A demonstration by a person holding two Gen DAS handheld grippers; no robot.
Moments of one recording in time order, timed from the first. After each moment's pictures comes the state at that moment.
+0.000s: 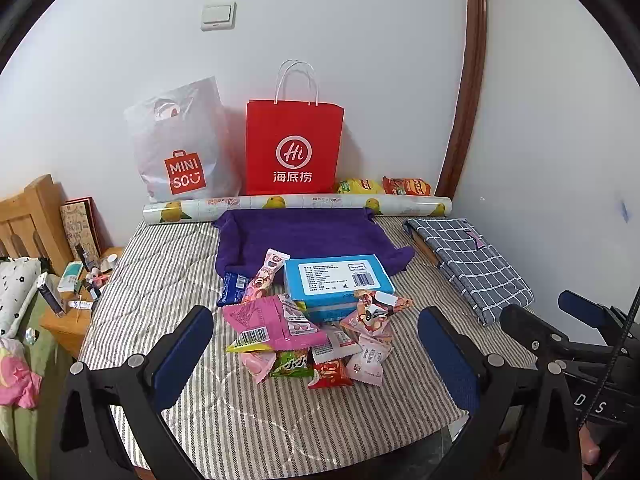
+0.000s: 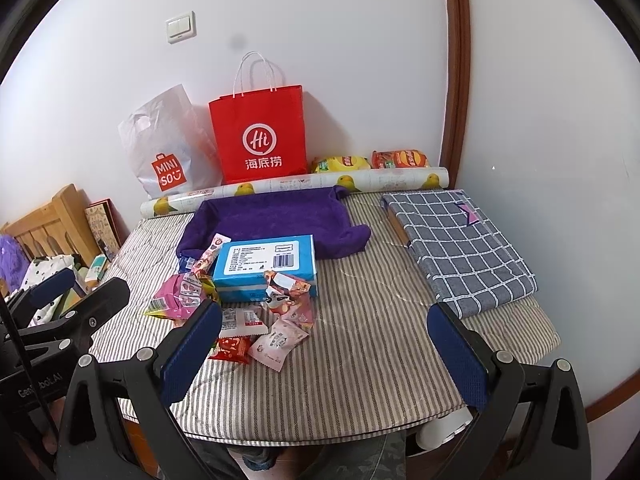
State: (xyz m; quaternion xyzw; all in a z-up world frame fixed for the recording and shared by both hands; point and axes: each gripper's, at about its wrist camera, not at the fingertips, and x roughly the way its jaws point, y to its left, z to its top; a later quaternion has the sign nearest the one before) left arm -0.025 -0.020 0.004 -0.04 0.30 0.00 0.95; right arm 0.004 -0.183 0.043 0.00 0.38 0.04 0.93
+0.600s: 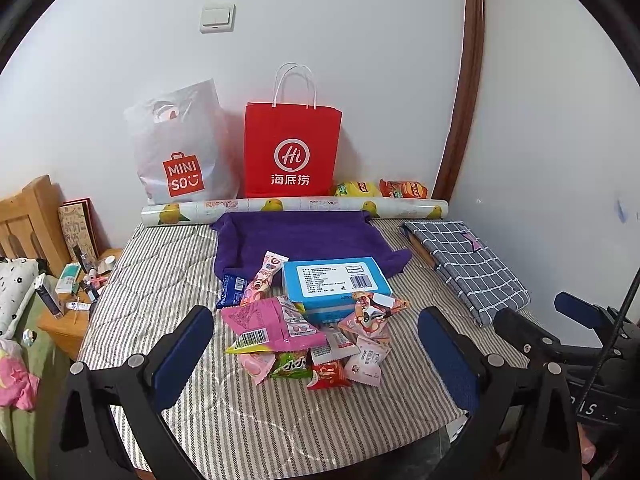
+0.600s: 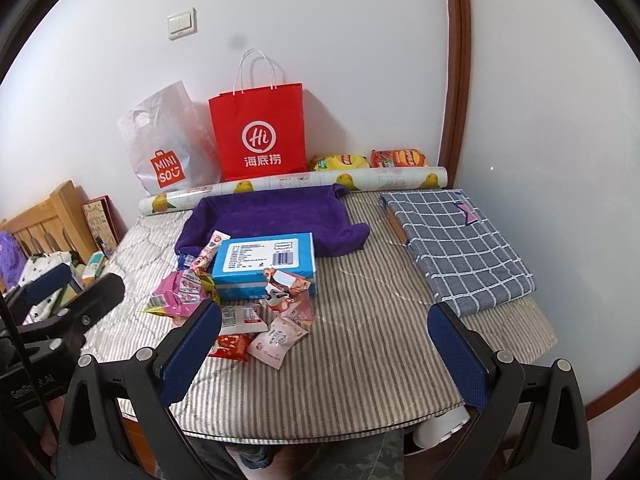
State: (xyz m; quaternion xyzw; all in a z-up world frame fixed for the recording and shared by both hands) left arm -0.027 -0.023 0.004 -0.04 0.30 -0.01 0.95; right arm 0.003 -0.180 0.041 -0.01 0.38 0.03 0.93
